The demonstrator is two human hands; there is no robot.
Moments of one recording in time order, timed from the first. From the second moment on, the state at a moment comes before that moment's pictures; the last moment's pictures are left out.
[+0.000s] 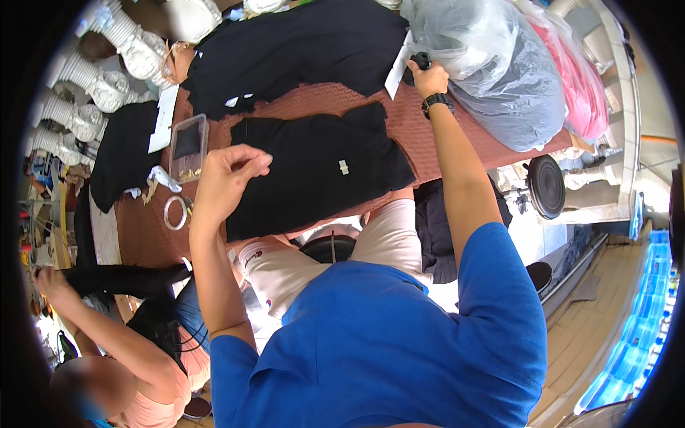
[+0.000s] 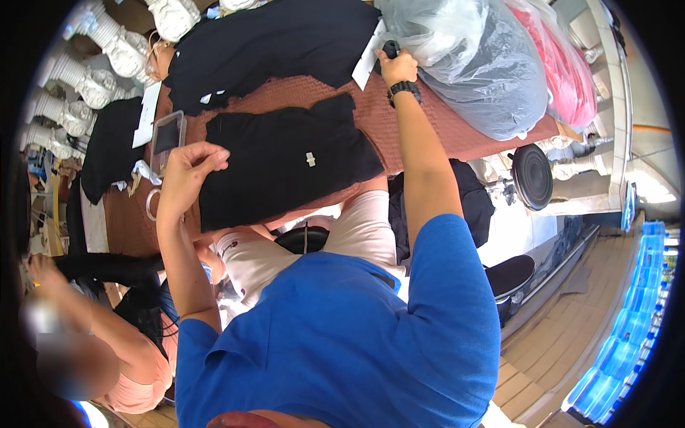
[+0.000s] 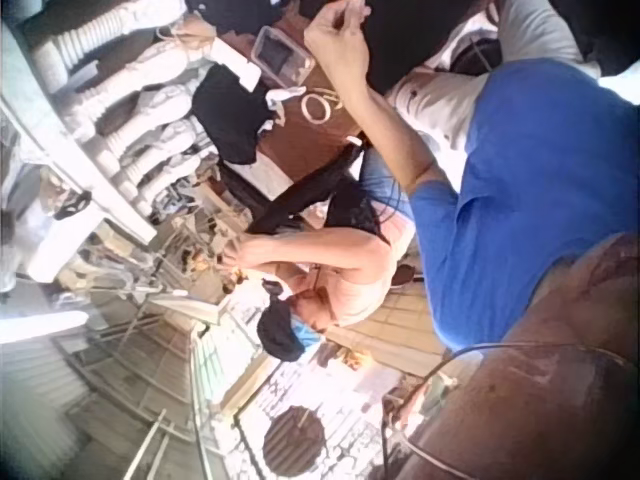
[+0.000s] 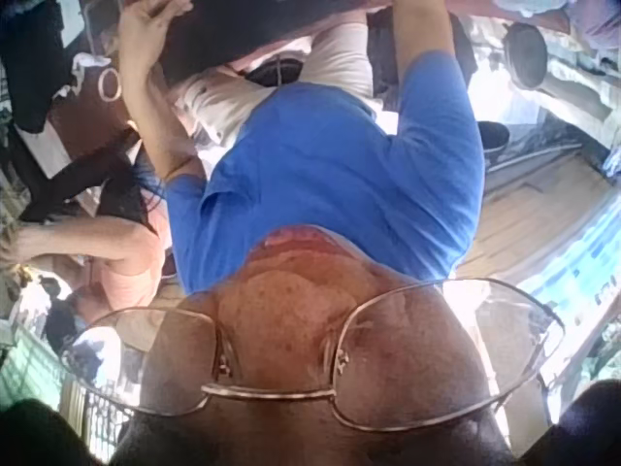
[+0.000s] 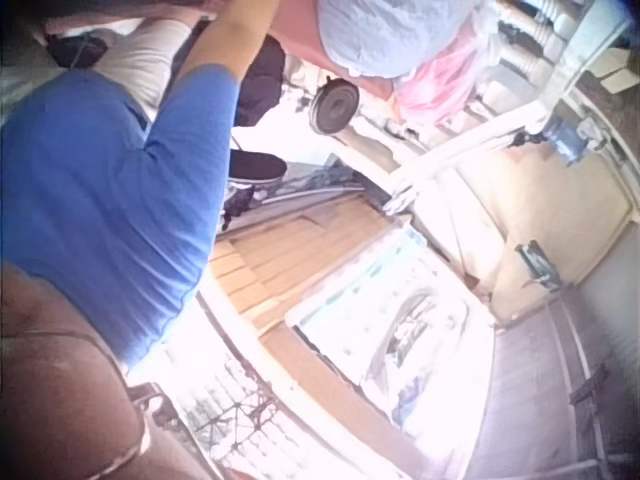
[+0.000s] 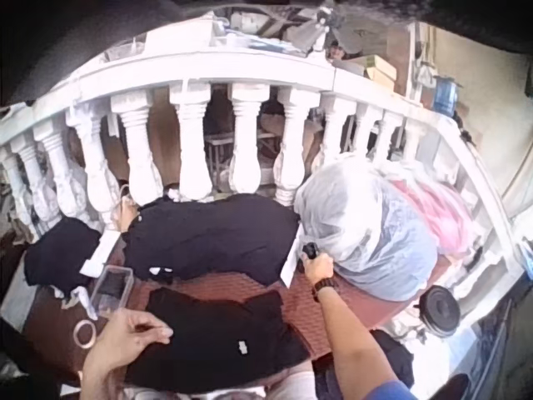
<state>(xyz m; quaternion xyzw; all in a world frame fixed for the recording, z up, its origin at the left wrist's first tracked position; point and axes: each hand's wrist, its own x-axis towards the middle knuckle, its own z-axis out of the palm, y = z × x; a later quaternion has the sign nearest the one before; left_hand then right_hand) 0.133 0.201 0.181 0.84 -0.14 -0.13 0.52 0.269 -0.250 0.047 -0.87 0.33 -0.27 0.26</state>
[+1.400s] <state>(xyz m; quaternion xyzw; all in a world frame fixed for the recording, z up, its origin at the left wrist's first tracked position) 0.090 0.326 0.295 0.06 -0.41 -0.04 0.91 0.112 -0.172 0.122 -0.70 -0.12 0.12 0.69</state>
